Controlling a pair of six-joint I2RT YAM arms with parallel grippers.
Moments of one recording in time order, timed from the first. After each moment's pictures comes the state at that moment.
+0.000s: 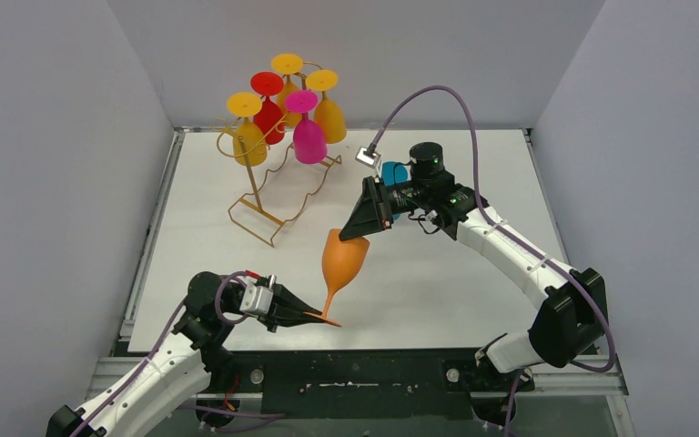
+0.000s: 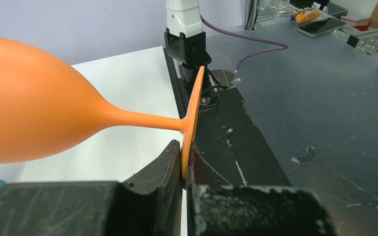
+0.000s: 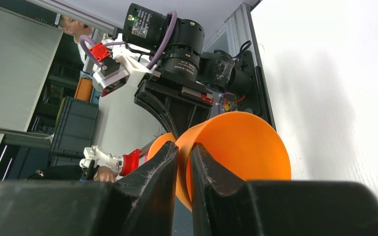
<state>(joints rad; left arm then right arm) -0.61 0.57 0.24 0.58 1.16 -0.15 0.57 1.45 1.22 -0.12 -1.21 0.71</state>
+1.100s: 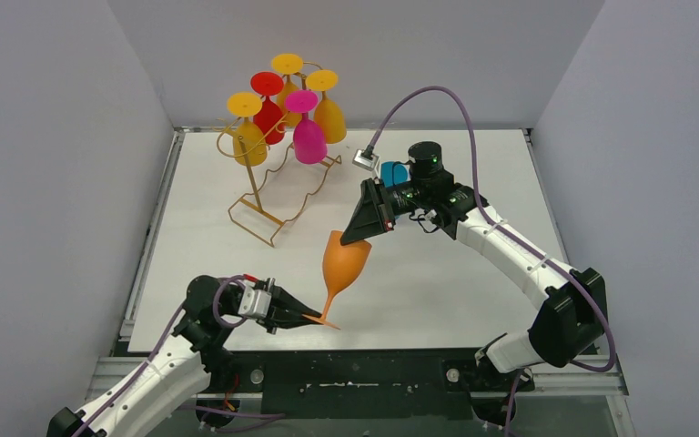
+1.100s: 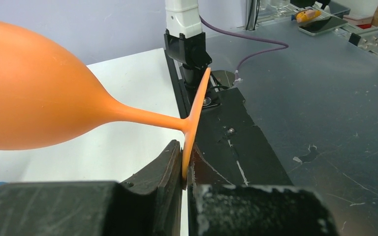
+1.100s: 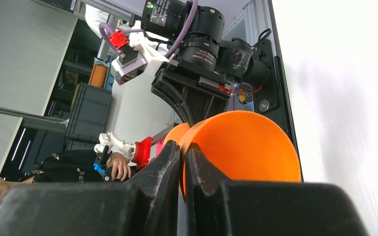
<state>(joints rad) -0.61 0.56 0.22 0.61 1.16 -0.15 0.58 1.45 1.24 -0.14 -1.28 0.71</state>
